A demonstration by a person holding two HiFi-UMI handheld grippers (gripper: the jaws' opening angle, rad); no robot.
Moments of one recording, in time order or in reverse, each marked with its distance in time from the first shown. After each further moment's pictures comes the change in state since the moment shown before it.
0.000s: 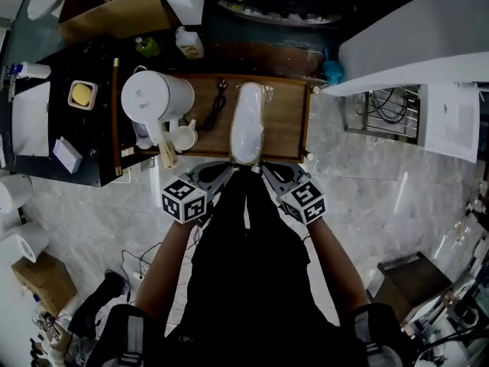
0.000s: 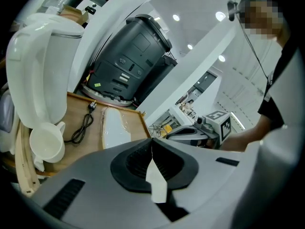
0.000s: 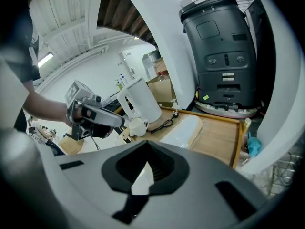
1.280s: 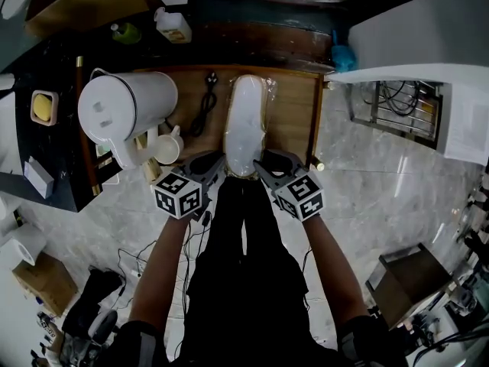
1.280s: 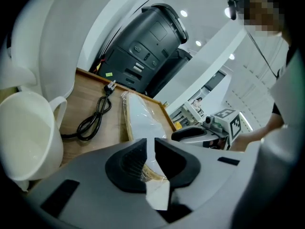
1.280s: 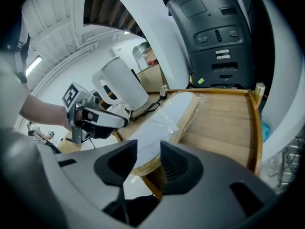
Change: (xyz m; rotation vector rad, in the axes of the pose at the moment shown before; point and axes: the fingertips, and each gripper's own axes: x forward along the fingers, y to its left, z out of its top) left arm 0.067 0.109 -0.038 -0.043 0.039 0.074; right arm 0.086 -0.063 -0.057 0.089 0.060 -0.013
